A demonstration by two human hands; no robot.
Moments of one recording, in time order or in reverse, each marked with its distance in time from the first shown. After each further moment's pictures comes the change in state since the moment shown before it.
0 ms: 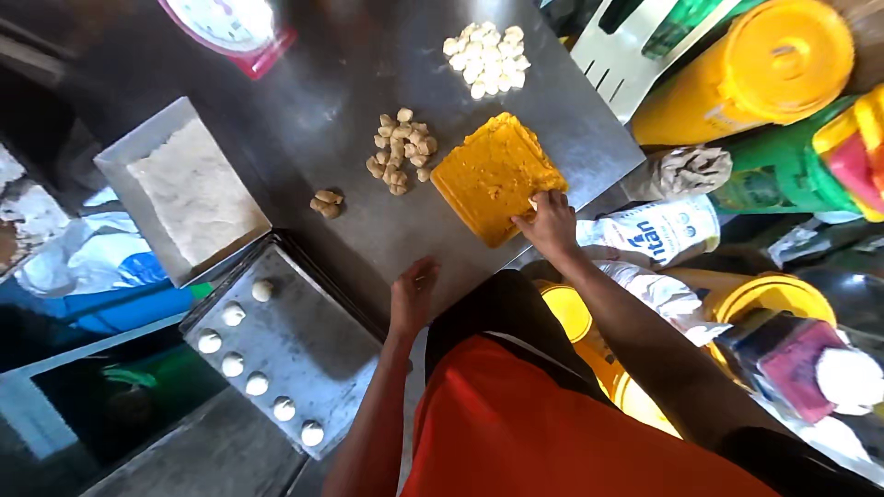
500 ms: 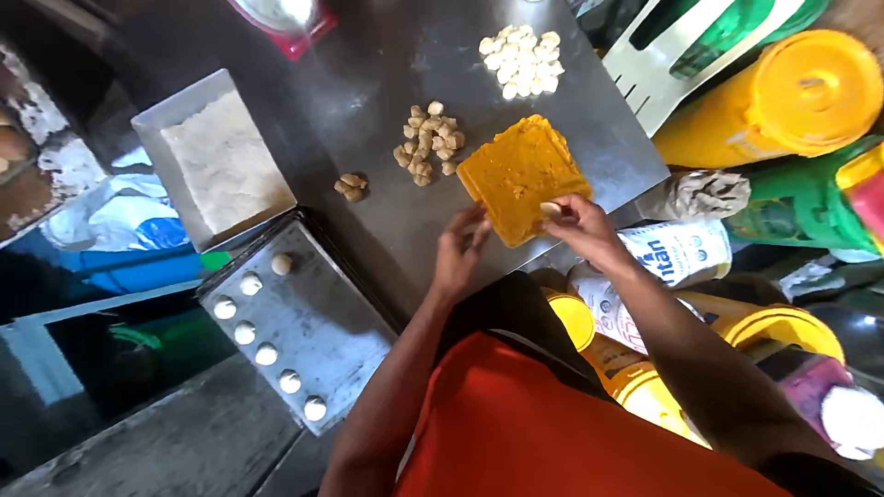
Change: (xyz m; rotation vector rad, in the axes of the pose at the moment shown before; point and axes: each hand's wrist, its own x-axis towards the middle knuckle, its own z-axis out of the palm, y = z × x) left_hand 0.033 0.071 0.017 -0.217 -0.004 0.114; right_hand -0.016 -0.021 -0.067 0.654 -0.257 -0.075
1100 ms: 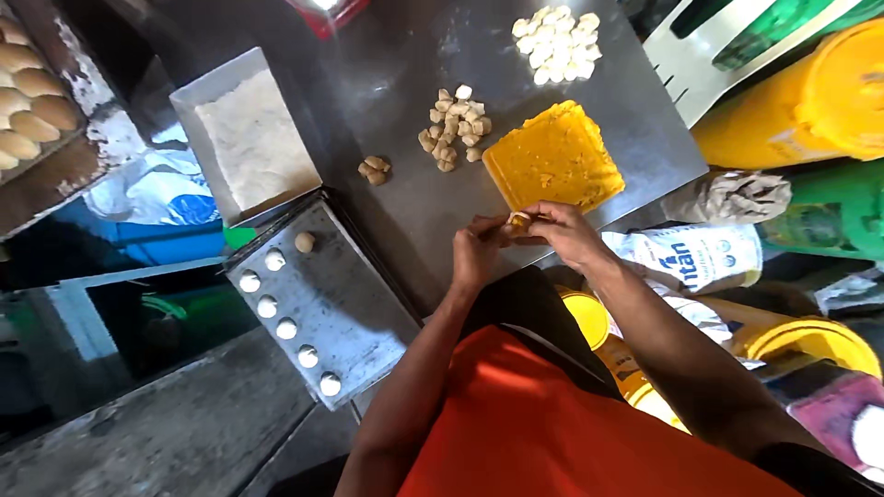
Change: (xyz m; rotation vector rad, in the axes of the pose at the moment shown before) left_hand -0.020 -0.017 0.001 -0.141 0.113 -0.081; right_hand -0.007 -0.049 0.069 0.423 -0.269 0.096
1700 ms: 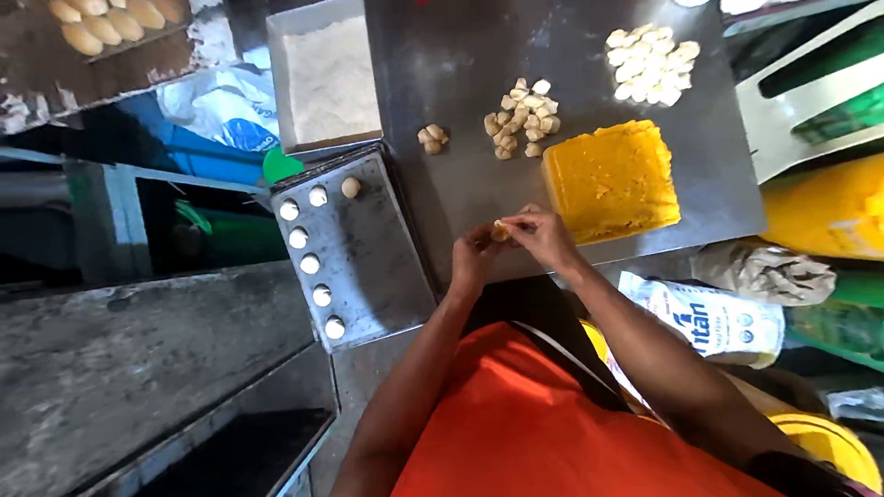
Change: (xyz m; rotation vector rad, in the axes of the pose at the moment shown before) left_hand -0.059 -0.027 -0.051 -0.111 0.289 -0.214; right_hand 0.034 0.027 0.087 -0.494 -0.129 -0.371
